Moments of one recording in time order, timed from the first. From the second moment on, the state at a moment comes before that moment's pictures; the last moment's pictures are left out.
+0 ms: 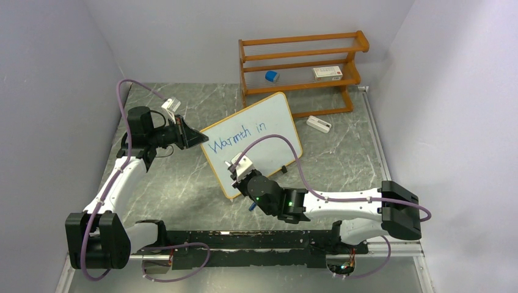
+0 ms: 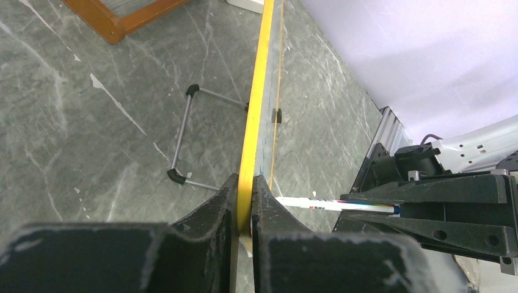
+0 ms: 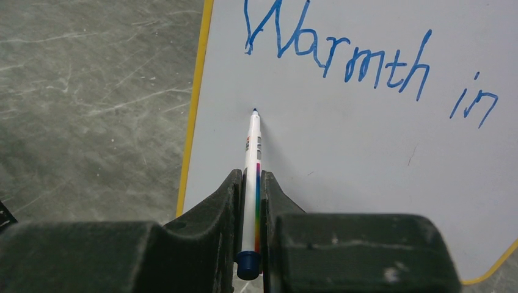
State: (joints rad) left arm -0.01 1.16 0.79 -0.05 0.98 -0.27; right arm 1.34 1.32 0.75 0.28 0.64 -0.03
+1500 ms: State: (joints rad) left arm -0.01 1.16 0.79 -0.05 0.98 -0.27; right arm 1.34 1.29 0.75 0.15 0.62 0.05
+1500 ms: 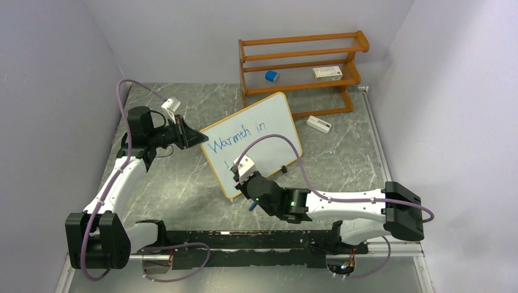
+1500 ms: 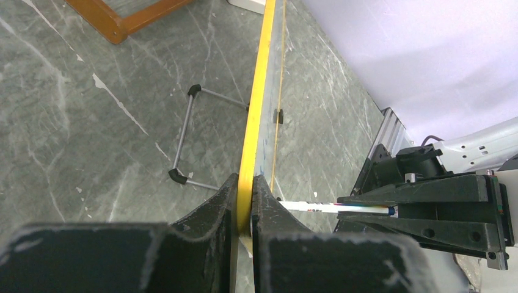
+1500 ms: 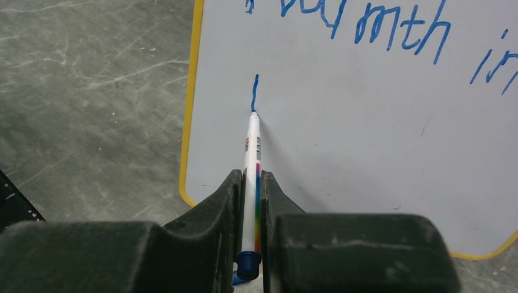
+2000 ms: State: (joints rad) left arm -0.01 1.16 0.79 -0.05 0.98 -0.27; right arm 1.31 1.29 0.77 0.18 0.62 0.02
